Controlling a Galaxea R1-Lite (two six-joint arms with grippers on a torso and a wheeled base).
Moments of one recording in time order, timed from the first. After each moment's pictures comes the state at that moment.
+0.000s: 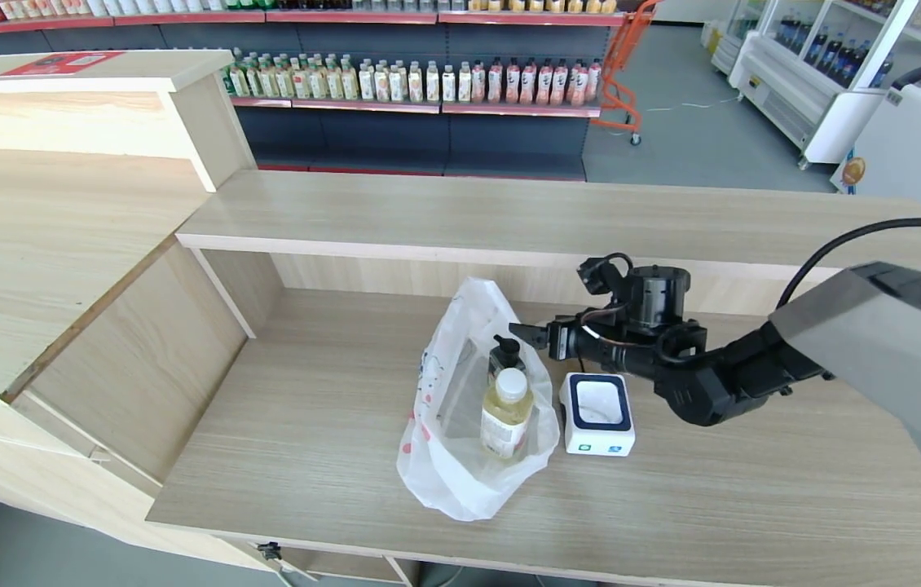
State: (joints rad) left arm 0.00 0.00 0.00 0.00 -0.01 -0.01; right arm 0.37 2.24 -1.22 -0.83 0.28 0.12
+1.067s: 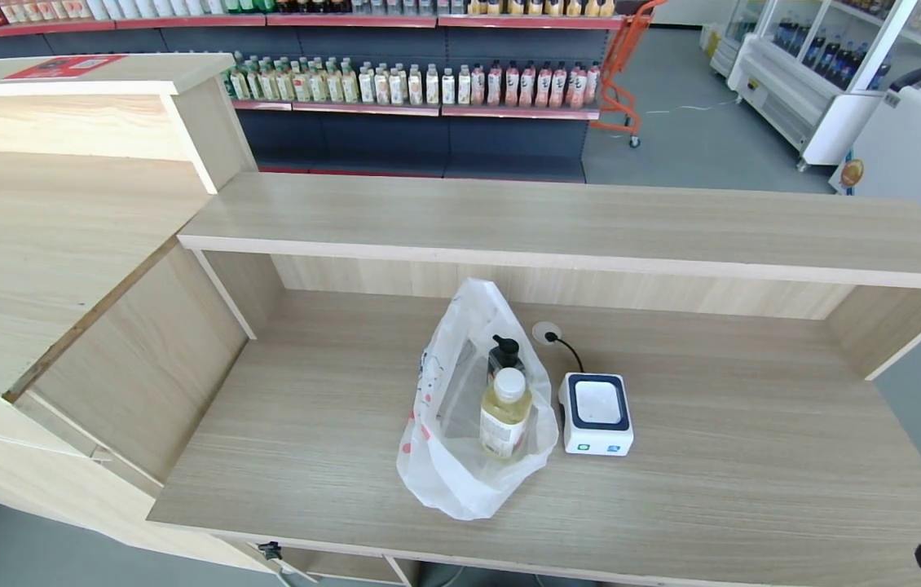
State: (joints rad) left arm 0.00 0.00 0.00 0.00 -0.01 -0.01; right arm 0.07 0.45 -0.12 -0.16 0.00 0.01
